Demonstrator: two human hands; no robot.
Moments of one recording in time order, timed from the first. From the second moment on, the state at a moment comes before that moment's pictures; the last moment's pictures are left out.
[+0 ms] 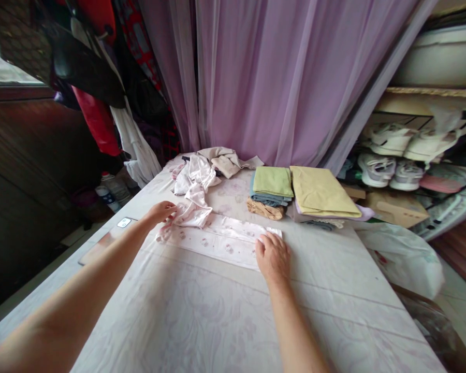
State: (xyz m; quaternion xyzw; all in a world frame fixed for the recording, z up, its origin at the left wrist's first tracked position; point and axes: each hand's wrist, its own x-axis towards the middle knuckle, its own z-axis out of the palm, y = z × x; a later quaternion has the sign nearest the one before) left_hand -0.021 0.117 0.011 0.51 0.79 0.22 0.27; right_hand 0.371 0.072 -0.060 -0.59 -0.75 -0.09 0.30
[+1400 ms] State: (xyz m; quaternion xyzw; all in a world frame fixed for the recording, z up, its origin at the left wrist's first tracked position) left_hand -0.014 0.133 0.014 0.52 0.72 0.28 0.35; right_hand 0.423 0.128 -0.023 -0.74 -0.63 0.12 0.20
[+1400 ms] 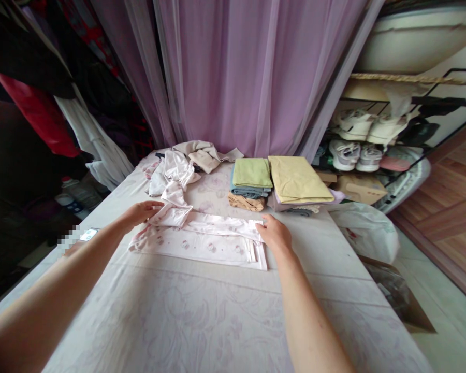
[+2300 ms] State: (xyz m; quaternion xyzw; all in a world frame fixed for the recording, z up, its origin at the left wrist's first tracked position) left_hand 0.006 0.088 0.011 0.82 0.55 0.12 -0.03; right_hand 0.431 0.092 -0.028 -0.60 -0.75 0.06 0.26
